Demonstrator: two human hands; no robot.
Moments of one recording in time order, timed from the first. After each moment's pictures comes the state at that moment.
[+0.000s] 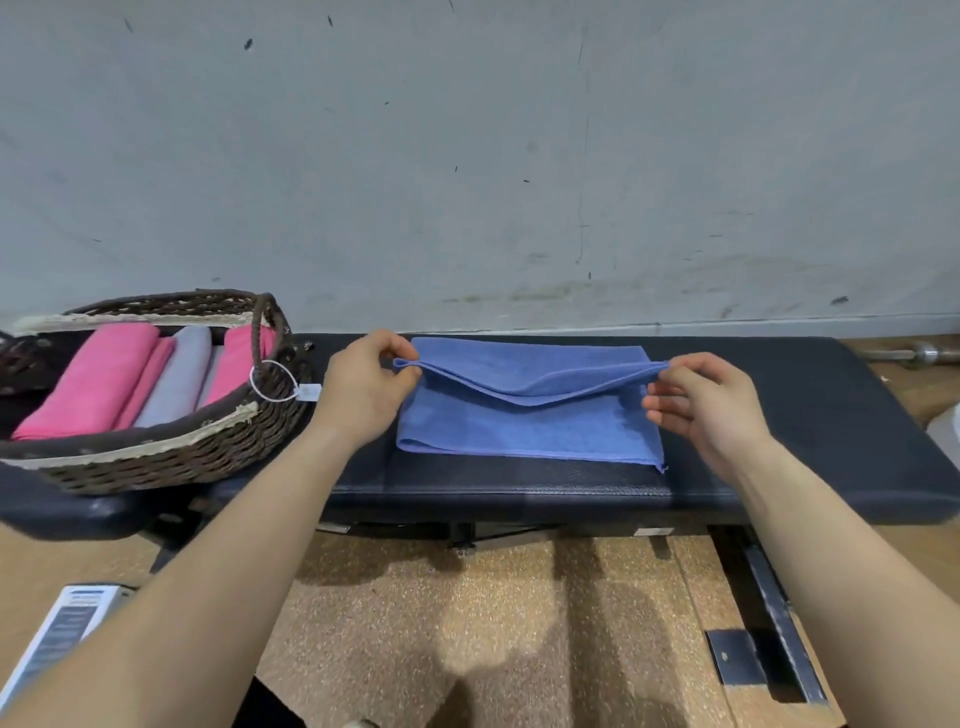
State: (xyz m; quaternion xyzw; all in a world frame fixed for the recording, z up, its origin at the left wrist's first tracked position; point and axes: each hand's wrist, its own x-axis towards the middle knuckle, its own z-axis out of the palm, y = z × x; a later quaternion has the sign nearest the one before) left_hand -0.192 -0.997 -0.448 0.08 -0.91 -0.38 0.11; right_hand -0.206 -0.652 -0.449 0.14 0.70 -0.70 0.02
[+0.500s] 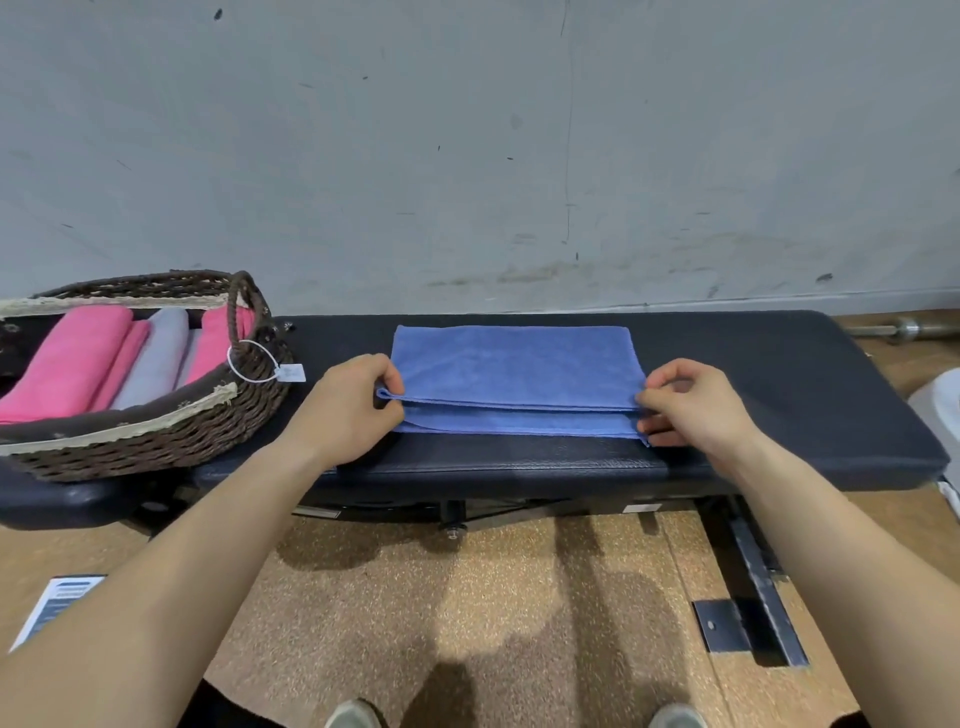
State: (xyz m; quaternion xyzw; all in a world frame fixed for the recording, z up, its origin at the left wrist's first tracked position) left_hand -0.165 -1.008 -0.470 -0.02 -0.96 -0.29 0.02; right_hand -0.192 -0.638 -0.470 0.15 0.81 -0.56 0.08
